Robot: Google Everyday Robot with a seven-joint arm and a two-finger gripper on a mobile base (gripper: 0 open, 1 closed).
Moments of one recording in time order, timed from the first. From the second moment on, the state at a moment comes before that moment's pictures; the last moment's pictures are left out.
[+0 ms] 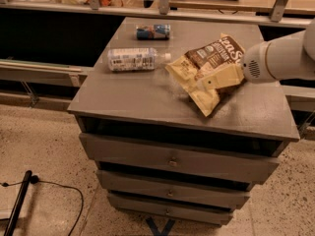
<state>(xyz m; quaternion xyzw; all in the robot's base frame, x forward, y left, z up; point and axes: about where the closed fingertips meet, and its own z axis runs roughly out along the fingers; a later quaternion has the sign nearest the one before) 0.590 -0.194 0.894 -0.26 0.87 0.11 0.41</state>
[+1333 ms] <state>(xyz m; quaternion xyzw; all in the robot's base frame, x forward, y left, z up) 0.613 -0.149 0.861 -0.32 0.86 0.07 0.40</state>
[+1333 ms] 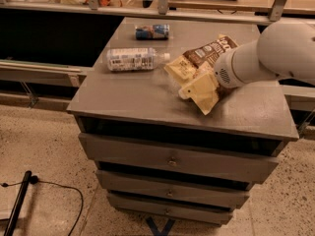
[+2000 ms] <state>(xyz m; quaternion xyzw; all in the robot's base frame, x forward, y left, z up) 0.619 -0.152 0.831 -0.31 0.86 0.02 0.39</state>
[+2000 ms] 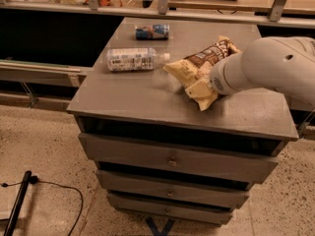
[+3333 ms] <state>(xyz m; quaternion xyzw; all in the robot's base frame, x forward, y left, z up) 0.619 -0.152 0.838 -0.31 0.86 0.02 0.39</state>
